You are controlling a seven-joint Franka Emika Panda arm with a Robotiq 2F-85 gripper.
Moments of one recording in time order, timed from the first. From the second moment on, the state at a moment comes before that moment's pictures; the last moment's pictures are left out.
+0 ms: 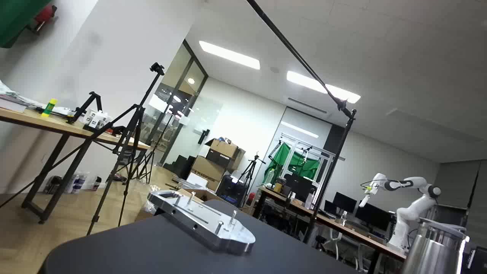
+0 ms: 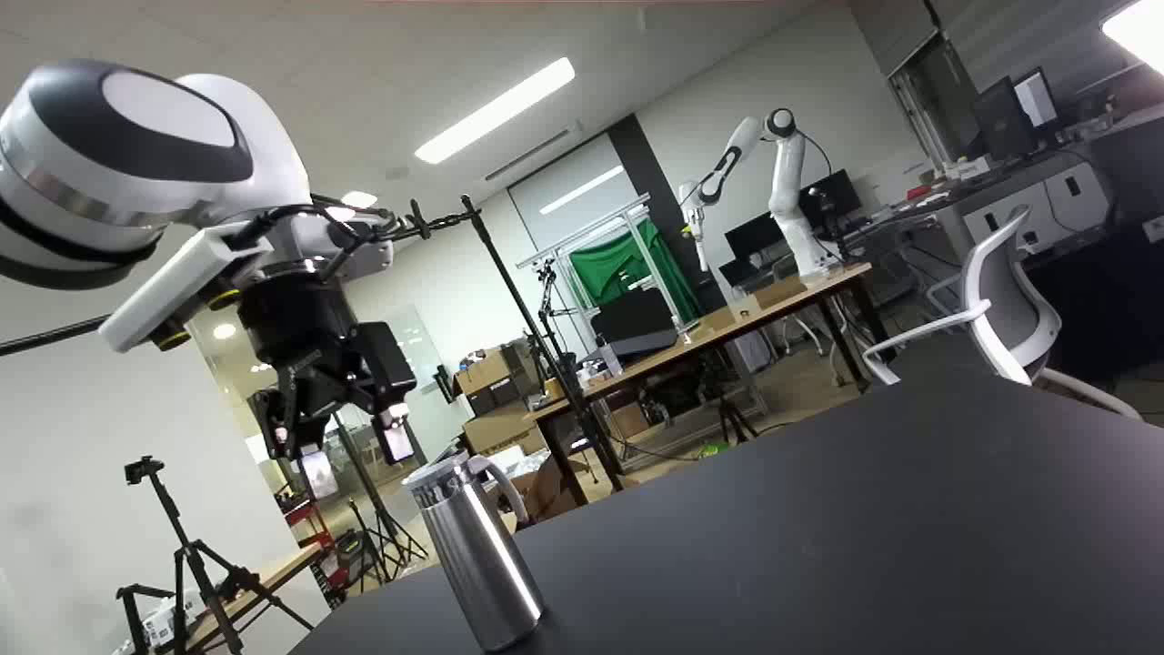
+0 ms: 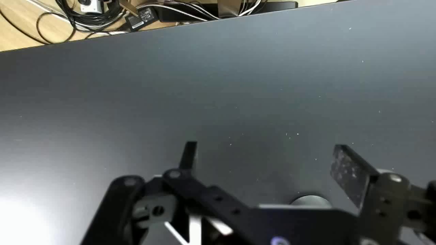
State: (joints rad) arm -0.04 -0.39 -0.01 -2.51 -0.02 2.01 -0.01
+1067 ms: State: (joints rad) arm -0.04 -0.38 0.01 -2.49 -0.04 2.09 -0.01
